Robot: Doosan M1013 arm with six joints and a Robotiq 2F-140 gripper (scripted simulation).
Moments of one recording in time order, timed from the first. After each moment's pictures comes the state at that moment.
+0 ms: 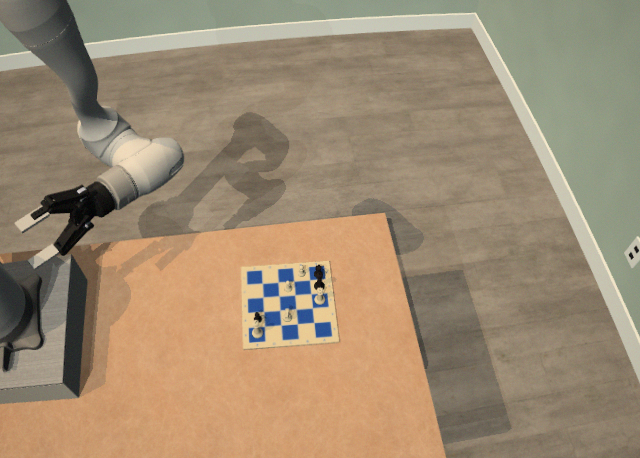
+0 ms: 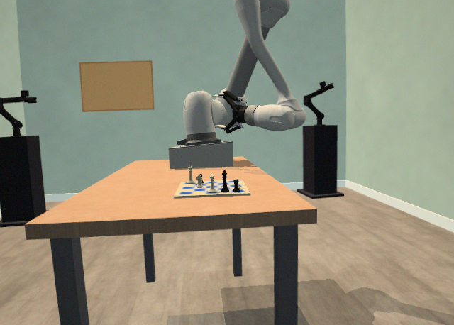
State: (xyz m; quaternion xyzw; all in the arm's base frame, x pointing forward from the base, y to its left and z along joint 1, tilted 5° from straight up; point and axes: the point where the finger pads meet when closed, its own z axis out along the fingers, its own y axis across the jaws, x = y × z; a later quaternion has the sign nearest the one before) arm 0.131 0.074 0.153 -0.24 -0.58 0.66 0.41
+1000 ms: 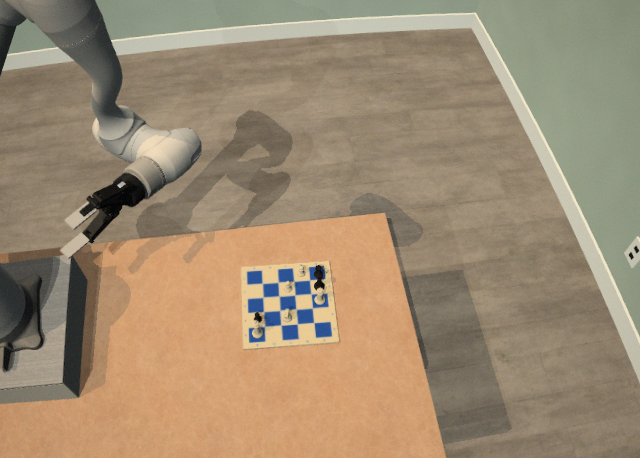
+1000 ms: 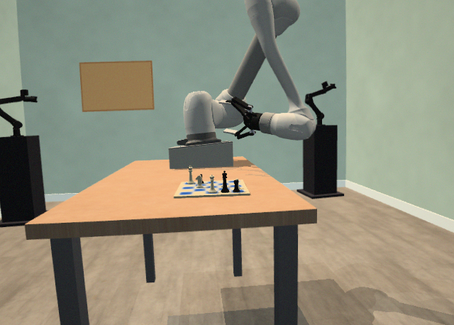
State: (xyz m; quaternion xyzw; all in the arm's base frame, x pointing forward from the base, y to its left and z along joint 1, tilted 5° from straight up) arm 0.208 0.092 0.118 -0.12 -0.60 0.65 0.45
